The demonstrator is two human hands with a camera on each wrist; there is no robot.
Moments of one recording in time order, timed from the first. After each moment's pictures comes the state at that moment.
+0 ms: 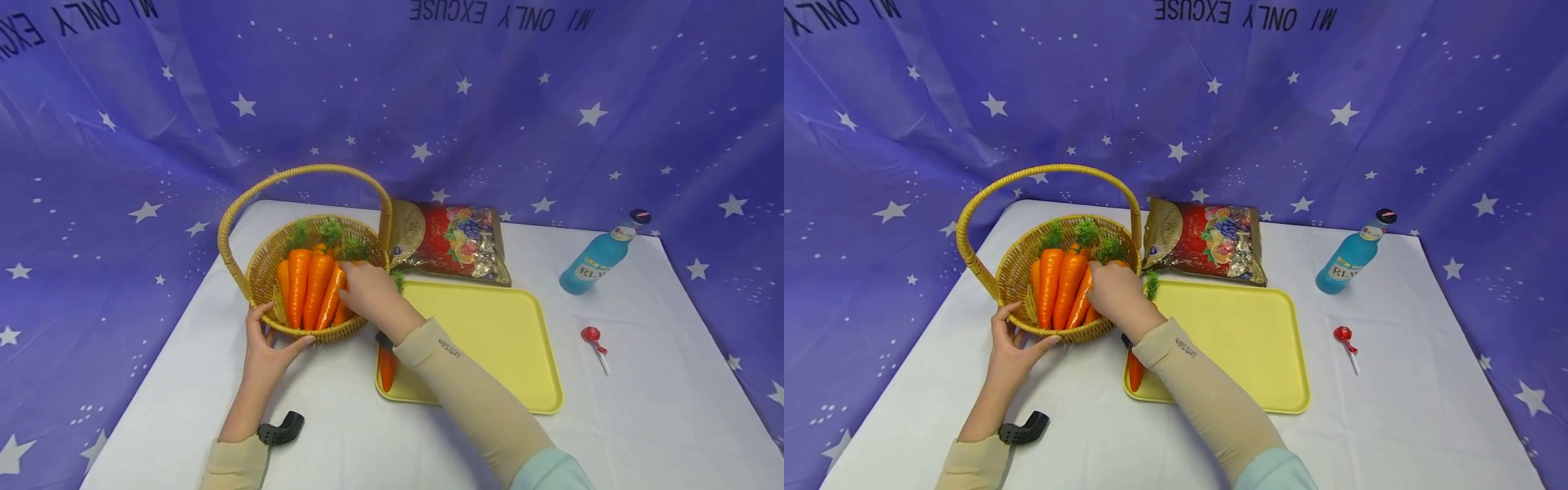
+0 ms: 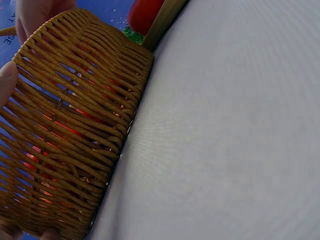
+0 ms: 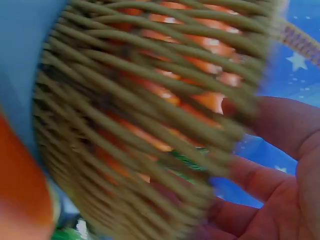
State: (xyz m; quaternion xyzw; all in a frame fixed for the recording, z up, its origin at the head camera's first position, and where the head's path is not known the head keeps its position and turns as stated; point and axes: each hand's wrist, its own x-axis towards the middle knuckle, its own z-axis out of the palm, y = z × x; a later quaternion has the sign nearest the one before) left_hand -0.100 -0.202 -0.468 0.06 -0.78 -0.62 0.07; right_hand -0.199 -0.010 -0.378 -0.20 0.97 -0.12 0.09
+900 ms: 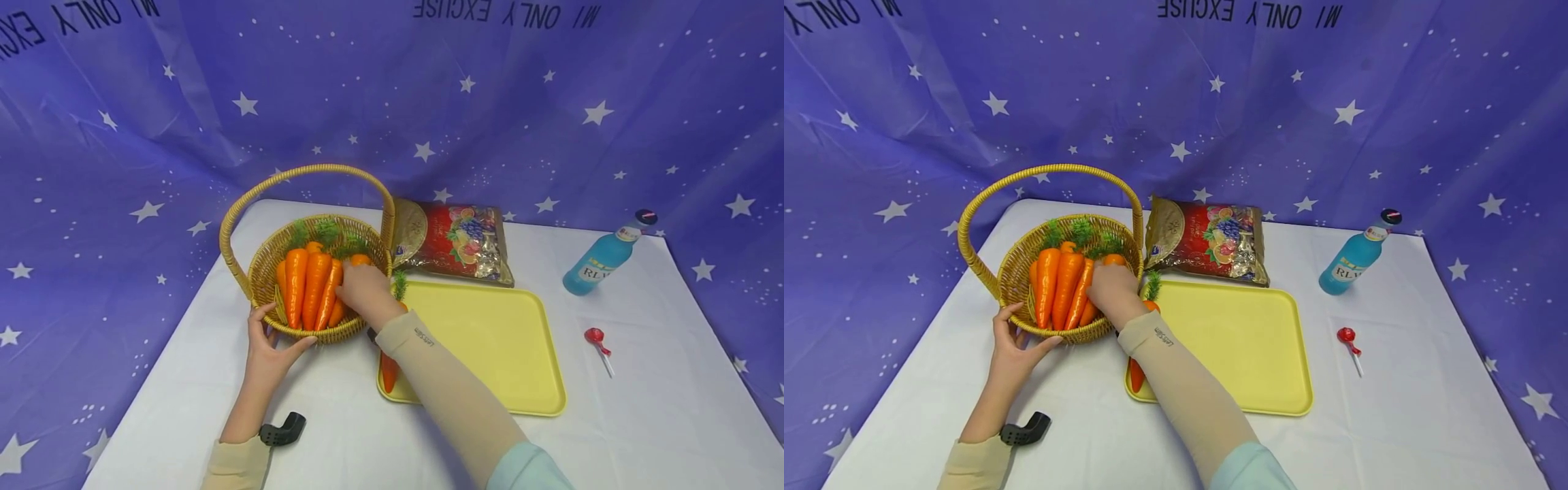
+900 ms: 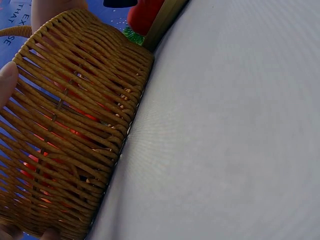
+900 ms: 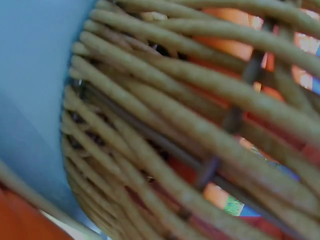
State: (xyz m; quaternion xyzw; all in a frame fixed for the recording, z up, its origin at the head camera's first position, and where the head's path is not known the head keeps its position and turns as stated) left_hand -0.101 -0.203 -0.474 0.07 -0.78 -0.61 0.07; right_hand -0.223 -0.033 -0.409 -0.12 0.98 -0.10 0.12
